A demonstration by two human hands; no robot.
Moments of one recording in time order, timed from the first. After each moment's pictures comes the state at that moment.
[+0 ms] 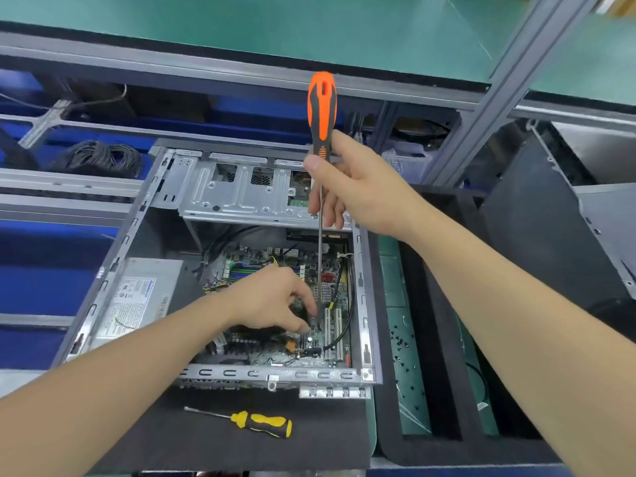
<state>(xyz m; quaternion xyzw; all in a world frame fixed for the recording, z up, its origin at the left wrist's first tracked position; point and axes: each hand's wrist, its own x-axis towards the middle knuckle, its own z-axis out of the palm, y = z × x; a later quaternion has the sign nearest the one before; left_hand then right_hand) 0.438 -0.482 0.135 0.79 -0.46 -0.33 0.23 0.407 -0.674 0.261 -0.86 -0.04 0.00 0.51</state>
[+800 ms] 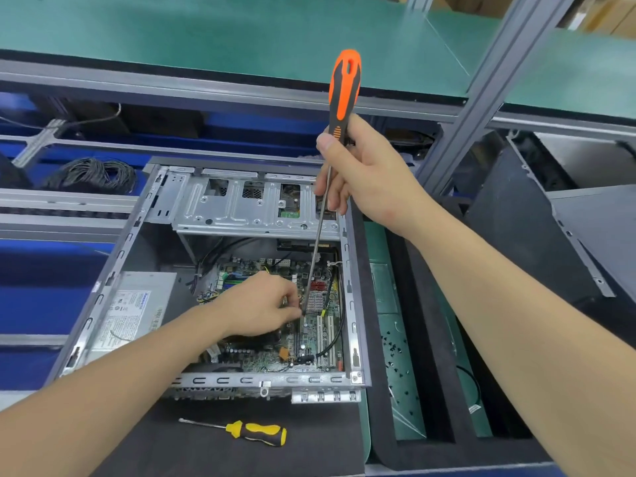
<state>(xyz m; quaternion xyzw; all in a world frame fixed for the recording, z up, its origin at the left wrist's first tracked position) 0.434 -0.482 0.138 0.85 -0.43 -0.26 0.16 0.400 -0.686 0.288 -0.84 0.00 -0.09 0.53</state>
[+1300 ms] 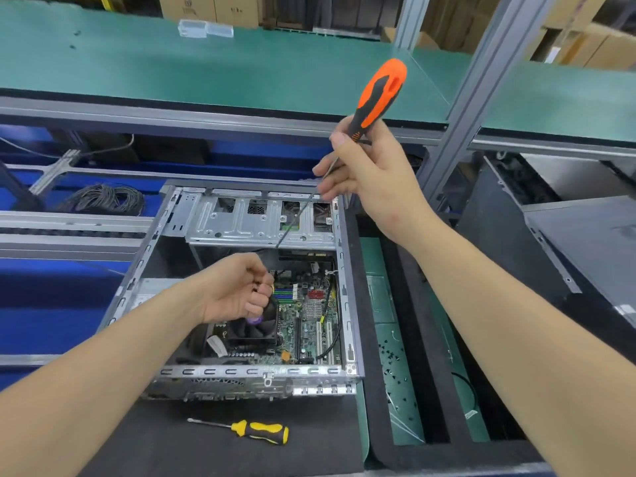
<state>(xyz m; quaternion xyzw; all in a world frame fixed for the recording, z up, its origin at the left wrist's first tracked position) 0.448 -0.457 0.180 0.53 0.06 -0.58 0.62 0.371 -0.674 0.317 -0.75 -0.03 -0.18 0.64</state>
